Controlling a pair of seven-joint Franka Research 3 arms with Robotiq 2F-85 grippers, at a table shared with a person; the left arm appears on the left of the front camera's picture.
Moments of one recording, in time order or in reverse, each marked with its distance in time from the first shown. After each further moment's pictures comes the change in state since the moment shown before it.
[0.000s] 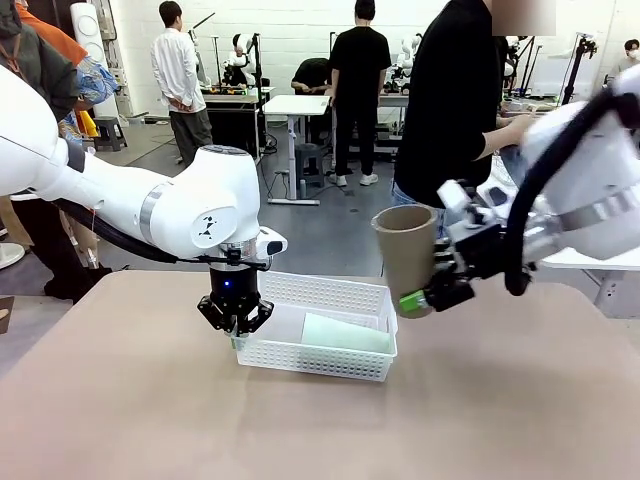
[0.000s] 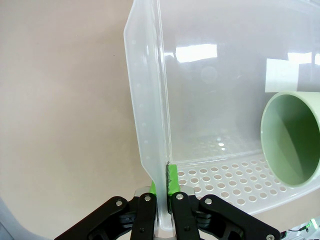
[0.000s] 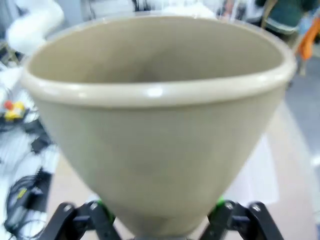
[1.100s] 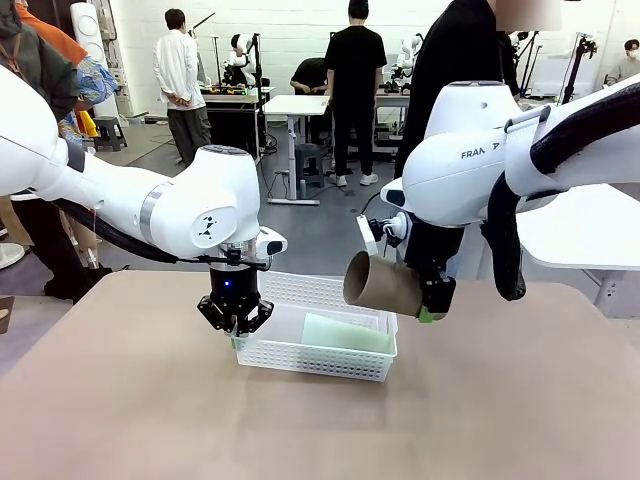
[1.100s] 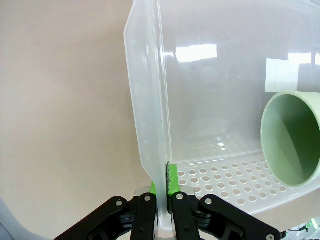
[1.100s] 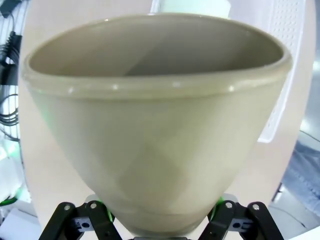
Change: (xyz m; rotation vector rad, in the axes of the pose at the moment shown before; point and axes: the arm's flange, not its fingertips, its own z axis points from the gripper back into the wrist) left arm 0.000 0.000 0.000 0.000 0.000 0.000; right arm 0.080 0.000 -0.049 -0.023 0.894 0.224
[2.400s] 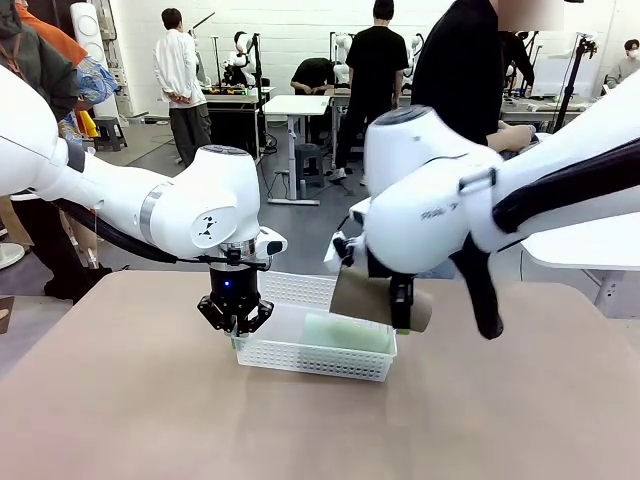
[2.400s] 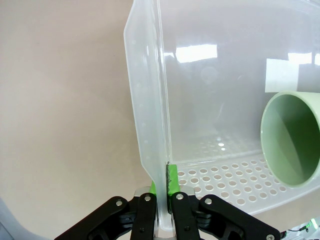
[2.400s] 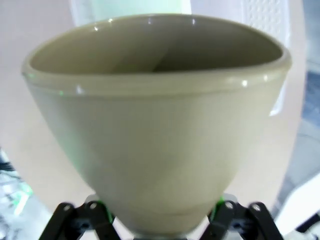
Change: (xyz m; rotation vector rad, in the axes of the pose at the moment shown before) left arm 0.000 0.000 0.000 0.000 0.000 0.000; right arm 0.063 -0.001 -0.048 -0.072 0.256 -0.365
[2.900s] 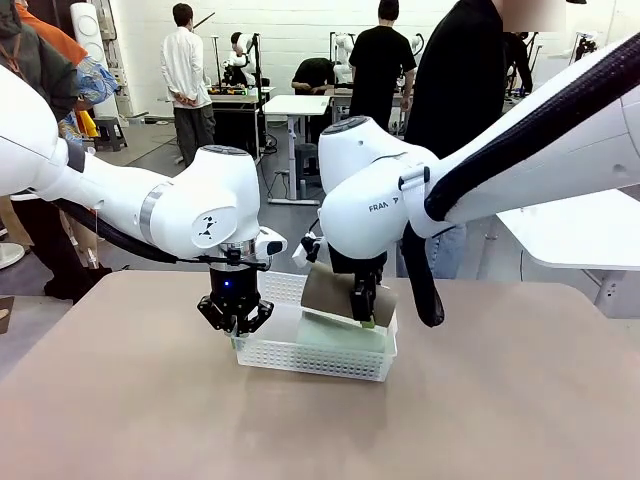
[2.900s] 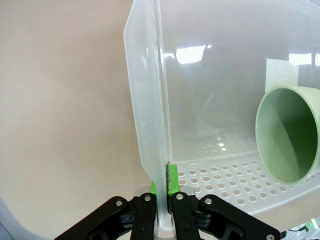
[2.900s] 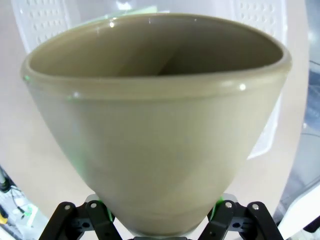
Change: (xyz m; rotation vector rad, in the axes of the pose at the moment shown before) left arm 0.000 0.000 0.000 0.000 0.000 0.000; right arm 0.050 -0.032 -0.006 0.041 -0.008 -0.034
